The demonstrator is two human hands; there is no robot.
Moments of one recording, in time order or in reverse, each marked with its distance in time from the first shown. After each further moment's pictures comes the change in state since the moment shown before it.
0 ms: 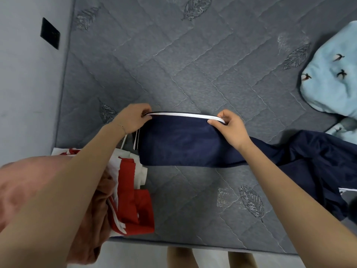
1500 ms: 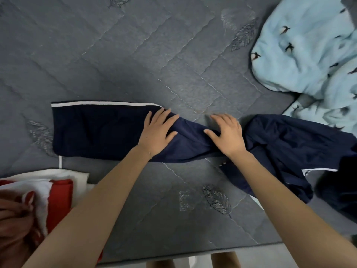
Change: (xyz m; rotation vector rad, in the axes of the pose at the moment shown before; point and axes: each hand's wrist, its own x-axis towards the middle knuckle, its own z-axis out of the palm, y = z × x) left_hand 0.060 0.153 0.182 0.312 0.035 0.329; right_hand -0.004 0.138 -0.106 -0.629 0.157 -0.083
